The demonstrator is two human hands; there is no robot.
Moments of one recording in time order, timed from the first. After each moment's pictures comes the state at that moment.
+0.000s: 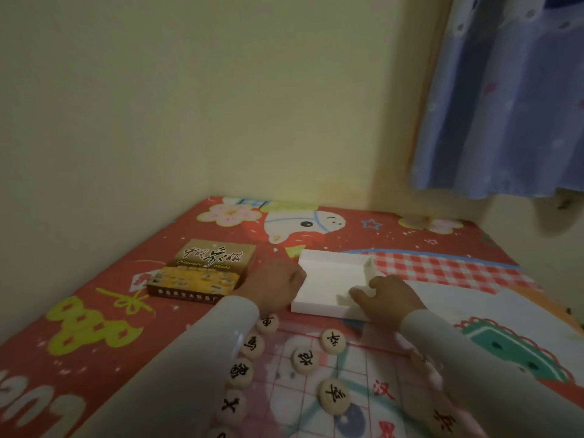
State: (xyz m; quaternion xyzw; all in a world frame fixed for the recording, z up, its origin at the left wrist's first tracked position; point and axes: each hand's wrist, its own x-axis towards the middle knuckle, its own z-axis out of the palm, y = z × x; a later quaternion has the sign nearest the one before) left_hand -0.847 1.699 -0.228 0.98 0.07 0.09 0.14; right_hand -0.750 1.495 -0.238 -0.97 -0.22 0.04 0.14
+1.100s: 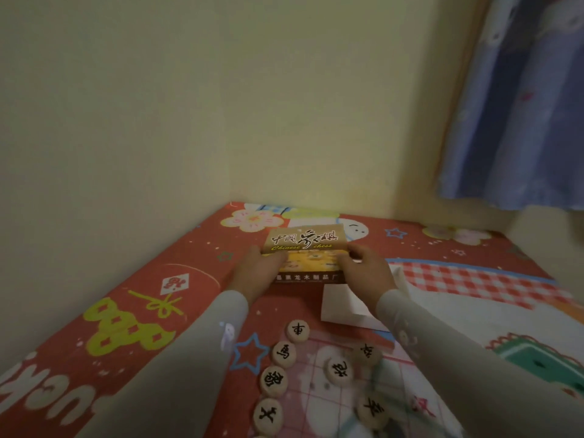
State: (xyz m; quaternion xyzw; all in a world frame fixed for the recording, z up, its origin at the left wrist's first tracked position) left_hand -0.872 1.762 -0.213 0.80 0.34 0.19 0.46; right_hand -0.789 1.587 -0.204 -0.81 -0.24 0.03 0.54
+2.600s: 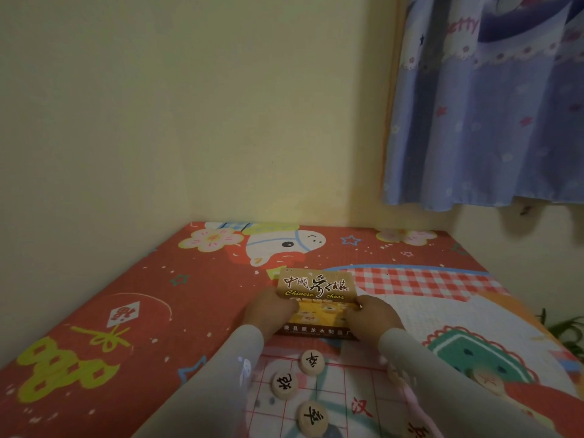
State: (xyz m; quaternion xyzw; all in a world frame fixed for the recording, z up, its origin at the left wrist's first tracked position) left_hand -0.821 1.671 -0.248 0.82 0.28 0.08 0.49; right_hand -0.757 1.487 -0.237 -0.95 -0.15 0.08 0.28
